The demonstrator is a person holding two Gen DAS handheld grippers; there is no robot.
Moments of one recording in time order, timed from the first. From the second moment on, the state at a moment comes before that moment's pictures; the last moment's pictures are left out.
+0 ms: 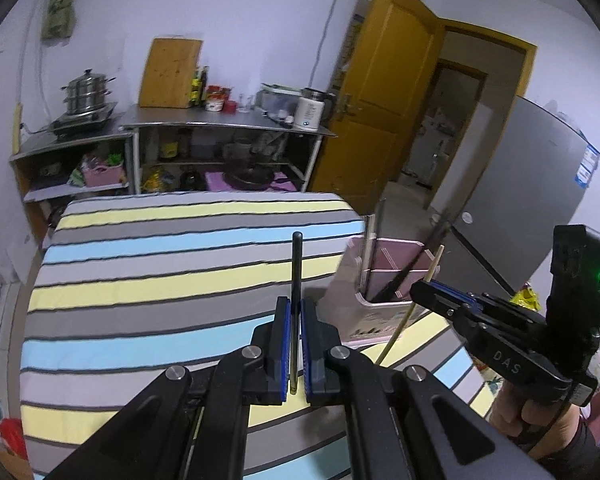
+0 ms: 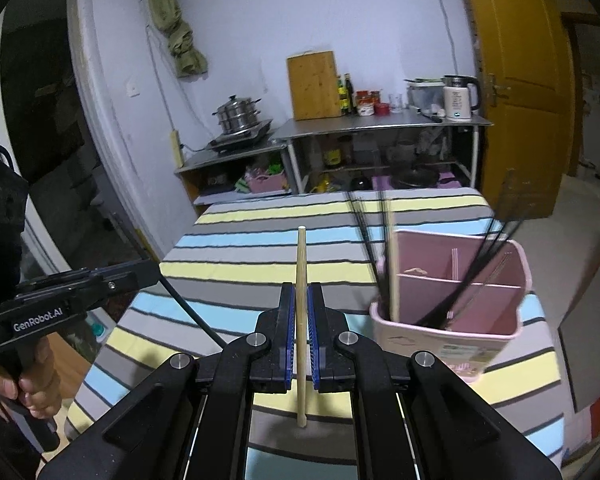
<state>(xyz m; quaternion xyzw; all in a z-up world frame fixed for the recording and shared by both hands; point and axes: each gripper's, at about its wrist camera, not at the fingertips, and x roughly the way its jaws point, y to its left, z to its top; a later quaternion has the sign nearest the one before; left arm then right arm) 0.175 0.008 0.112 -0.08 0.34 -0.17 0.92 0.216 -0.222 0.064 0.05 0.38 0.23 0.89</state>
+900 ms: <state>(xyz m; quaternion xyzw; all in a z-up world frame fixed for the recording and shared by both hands) 0.245 -0.076 0.178 -0.08 0.29 -0.24 0.92 0.267 -0.301 0.115 0.10 0.29 0.14 0.94</state>
